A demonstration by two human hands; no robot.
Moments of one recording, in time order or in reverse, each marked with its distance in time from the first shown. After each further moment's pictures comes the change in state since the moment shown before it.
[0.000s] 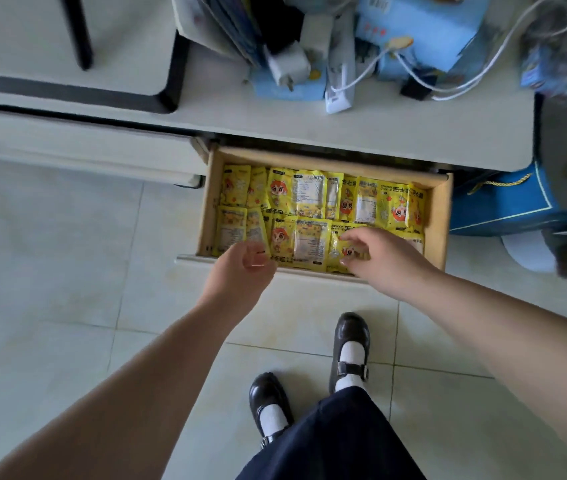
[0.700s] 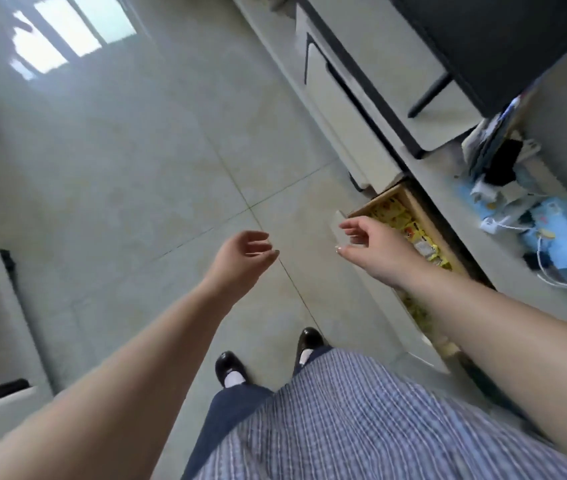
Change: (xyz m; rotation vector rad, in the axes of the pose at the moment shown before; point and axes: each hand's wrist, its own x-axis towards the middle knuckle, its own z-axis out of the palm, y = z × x) left_hand -0.362 -0.051 -0.130 -0.721 0.568 -0.287; right_hand -0.240 -0.235 0.002 -0.306 -0.397 -0.558
